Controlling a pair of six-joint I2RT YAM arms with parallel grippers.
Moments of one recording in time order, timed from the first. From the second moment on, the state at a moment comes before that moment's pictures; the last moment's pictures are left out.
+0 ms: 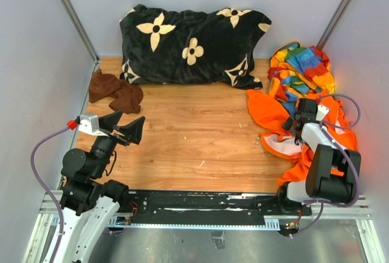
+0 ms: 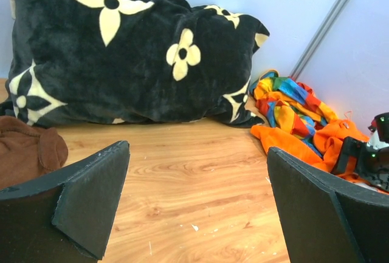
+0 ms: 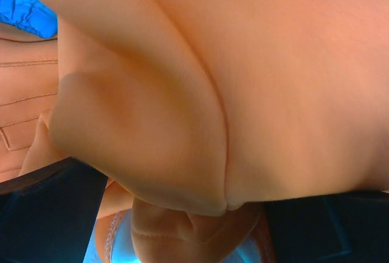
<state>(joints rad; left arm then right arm) -0.33 0.21 0.61 -0.19 0.01 -0.32 -0.20 1.34 0.68 -0.31 0.38 0.43</state>
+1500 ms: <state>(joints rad) -0.33 0.21 0.61 -0.19 0.00 -0.32 0.84 1.42 1.56 -0.53 0.35 -0.09</state>
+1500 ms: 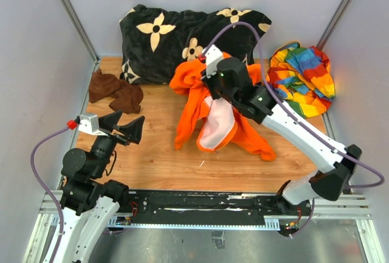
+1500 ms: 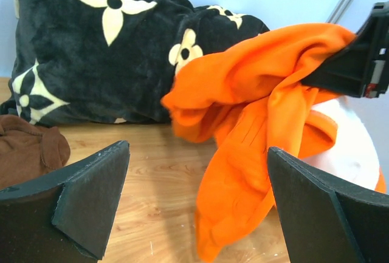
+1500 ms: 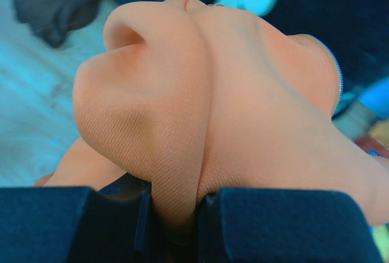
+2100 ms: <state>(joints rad) -0.33 0.41 0.64 -0.21 0.01 -0.40 0.84 1.45 1.28 -0.43 0.10 -0.12</state>
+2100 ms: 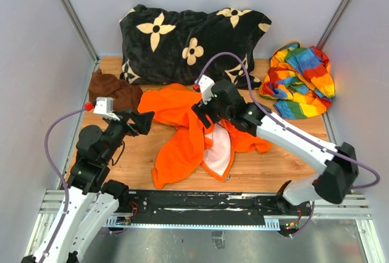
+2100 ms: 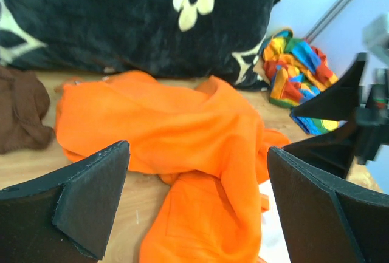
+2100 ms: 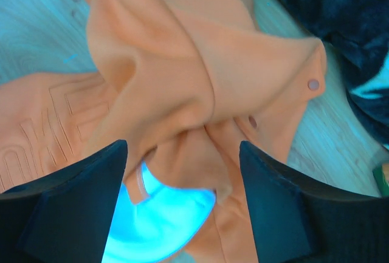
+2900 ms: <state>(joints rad) -0.88 0.97 0.44 0.00 -0.18 -0.66 0.75 1.06 0.63 -0.30 0.10 0.14</state>
